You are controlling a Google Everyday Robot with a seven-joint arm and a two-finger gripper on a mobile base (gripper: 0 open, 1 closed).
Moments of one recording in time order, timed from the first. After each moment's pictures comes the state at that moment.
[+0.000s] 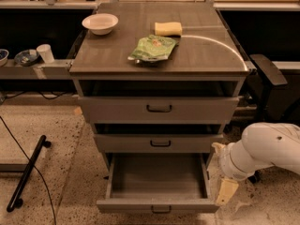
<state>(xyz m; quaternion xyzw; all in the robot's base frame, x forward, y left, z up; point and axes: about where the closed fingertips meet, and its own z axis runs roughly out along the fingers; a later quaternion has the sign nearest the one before) 0.427 -0.221 0.598 -0.64 0.76 0.03 0.15</state>
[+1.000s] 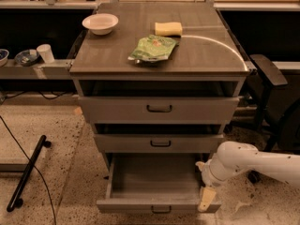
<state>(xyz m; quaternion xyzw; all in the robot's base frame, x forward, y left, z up) 0.460 -0.206 0.403 -0.63 0.75 0.13 0.11</state>
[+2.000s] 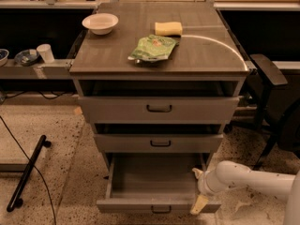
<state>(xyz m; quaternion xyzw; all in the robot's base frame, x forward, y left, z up) 0.480 -0.199 0.308 -0.61 0.76 0.13 0.19</state>
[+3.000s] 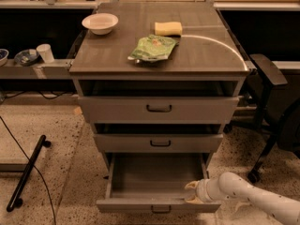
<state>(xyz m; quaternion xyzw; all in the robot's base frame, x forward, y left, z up) 0.484 -0.197 0.249 -0.64 0.71 0.14 0.27</state>
